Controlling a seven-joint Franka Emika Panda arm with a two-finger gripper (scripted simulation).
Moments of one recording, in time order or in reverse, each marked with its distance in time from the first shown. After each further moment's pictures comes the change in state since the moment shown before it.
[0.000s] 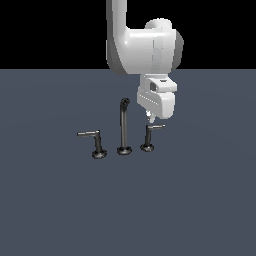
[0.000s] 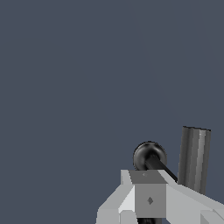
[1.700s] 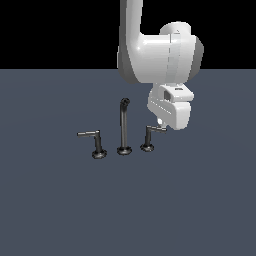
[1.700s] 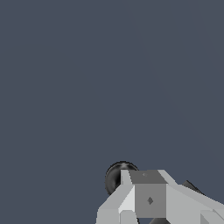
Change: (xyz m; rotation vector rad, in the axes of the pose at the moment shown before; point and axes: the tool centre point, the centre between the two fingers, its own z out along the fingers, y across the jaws) arm 0.022 0.045 0.016 0.019 0.005 0.053
